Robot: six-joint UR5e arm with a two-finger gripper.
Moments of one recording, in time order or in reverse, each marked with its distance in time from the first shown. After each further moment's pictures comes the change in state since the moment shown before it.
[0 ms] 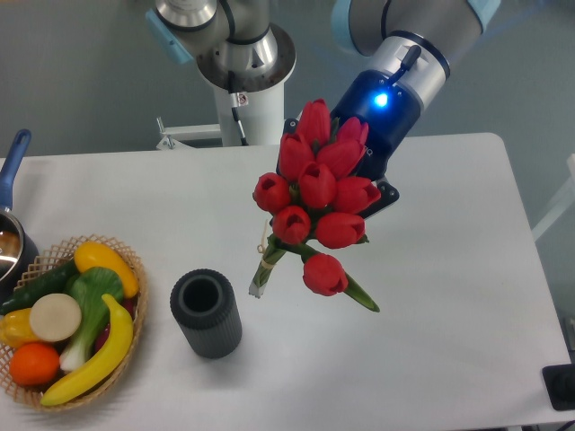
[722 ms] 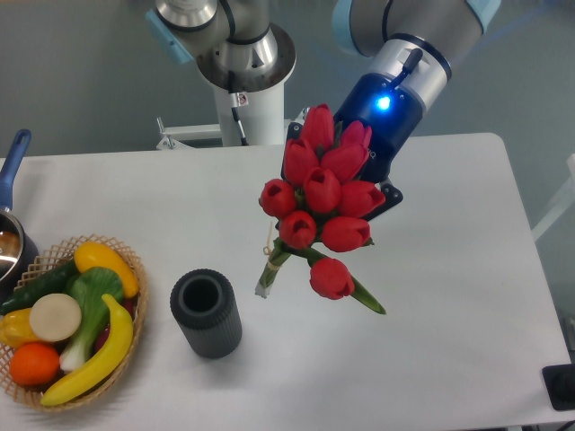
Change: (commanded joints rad) arm 0.008 0.012 -0.011 0.002 0.122 0.009
